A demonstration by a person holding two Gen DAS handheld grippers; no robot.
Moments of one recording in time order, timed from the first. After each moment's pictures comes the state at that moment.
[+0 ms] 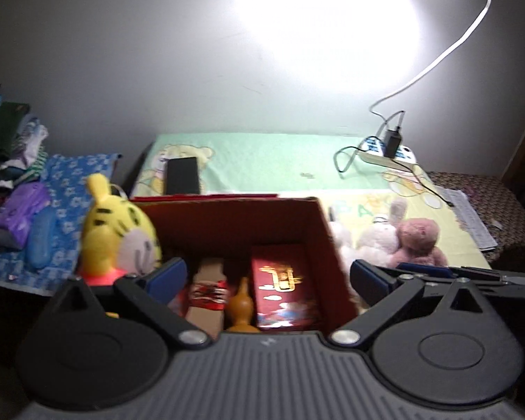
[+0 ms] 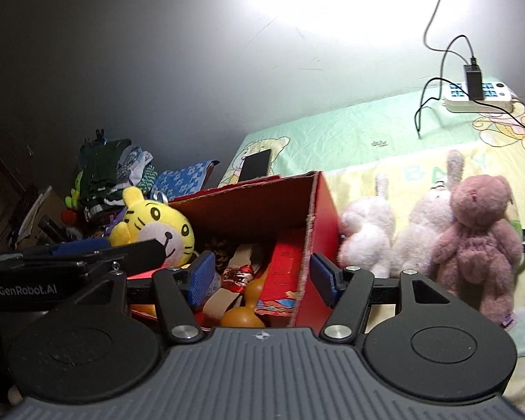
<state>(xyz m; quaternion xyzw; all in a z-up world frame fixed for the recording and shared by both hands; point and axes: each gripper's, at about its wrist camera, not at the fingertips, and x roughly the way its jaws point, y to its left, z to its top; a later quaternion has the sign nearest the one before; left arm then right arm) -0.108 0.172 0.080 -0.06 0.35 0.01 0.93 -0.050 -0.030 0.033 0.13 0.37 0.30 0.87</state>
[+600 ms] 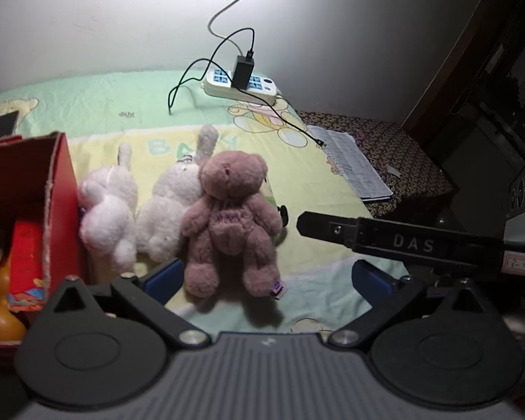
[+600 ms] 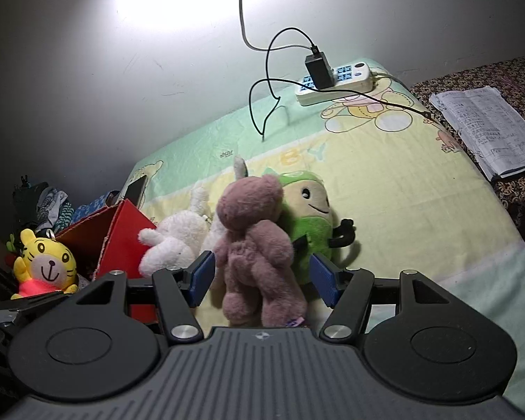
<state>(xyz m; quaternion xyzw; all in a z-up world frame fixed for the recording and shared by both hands) -0.047 -0.001 0.007 -0.11 0.42 -0.16 0.89 -0.010 -0.201 -0.014 0.16 0.39 0.19 0.89</state>
